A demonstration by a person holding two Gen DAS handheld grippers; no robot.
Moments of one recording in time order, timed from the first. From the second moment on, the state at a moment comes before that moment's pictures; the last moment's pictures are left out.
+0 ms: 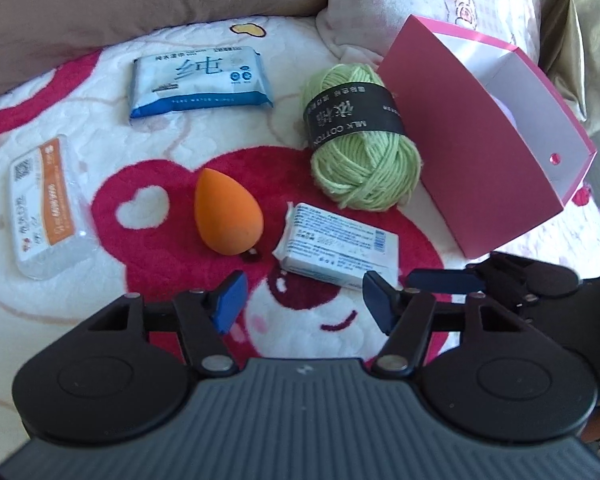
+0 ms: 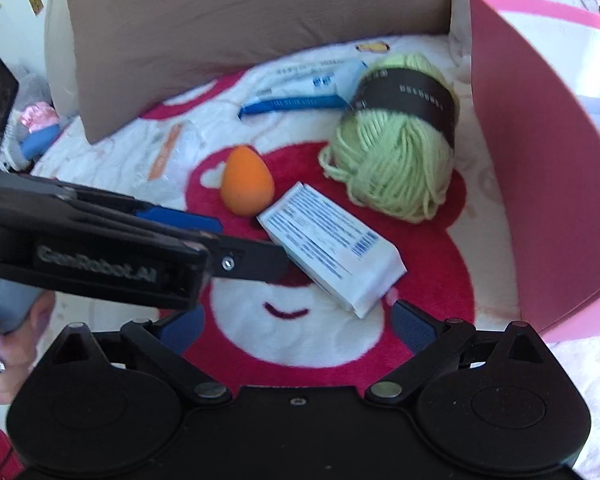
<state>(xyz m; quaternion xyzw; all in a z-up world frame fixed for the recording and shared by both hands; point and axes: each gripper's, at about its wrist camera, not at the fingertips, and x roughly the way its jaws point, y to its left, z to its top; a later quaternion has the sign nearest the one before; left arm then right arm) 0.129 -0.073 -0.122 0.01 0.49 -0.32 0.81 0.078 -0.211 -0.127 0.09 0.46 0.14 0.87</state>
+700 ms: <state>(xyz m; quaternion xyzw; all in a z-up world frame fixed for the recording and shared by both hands) 0.141 -0.095 -0.133 0.06 0.45 -0.33 0.83 0.085 -0.237 -0.142 0.17 0.48 0.16 0.85</state>
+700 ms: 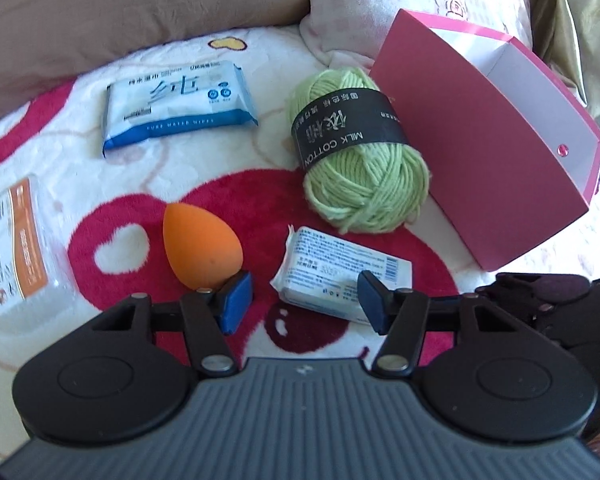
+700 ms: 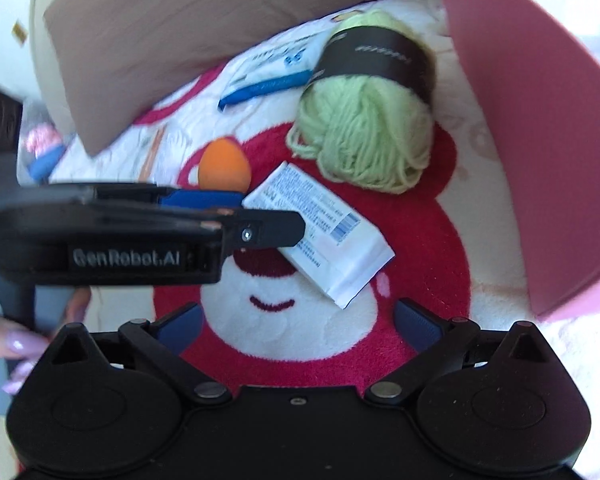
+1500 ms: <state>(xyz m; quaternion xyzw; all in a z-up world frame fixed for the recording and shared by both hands) 0.135 -0.097 -0.136 -0.01 0.51 -0.33 0.79 0.082 -0.248 -0.131 0.13 0.47 0.12 0.87</state>
